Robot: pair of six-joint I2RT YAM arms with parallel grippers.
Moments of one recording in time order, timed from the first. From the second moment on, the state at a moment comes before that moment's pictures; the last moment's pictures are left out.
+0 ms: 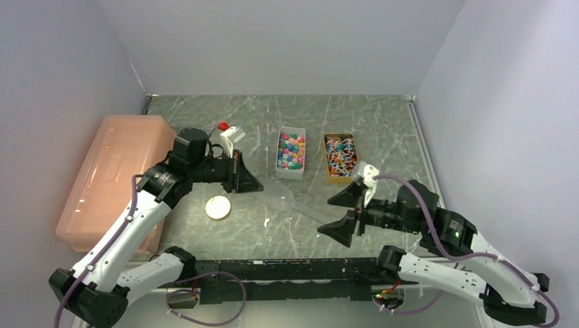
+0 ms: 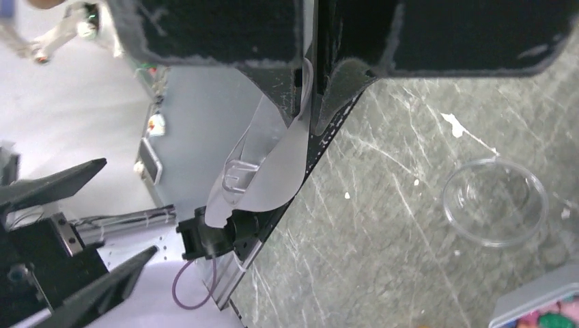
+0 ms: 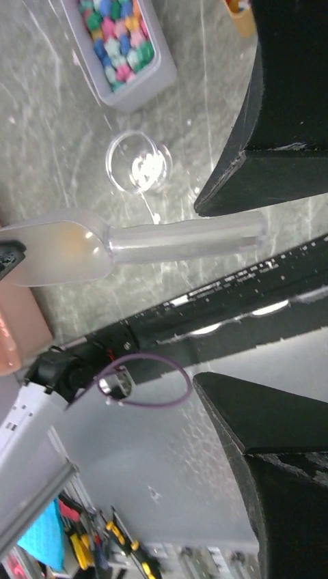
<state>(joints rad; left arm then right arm) -0.51 0.99 1.08 -0.62 0.75 -0.37 1.04 0.59 0.98 -0.64 -0.23 0.23</state>
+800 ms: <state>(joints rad) -0.30 0.92 0.86 -0.23 1.09 -0.97 1.04 0.33 0.61 -0.12 -0.22 -0.12</state>
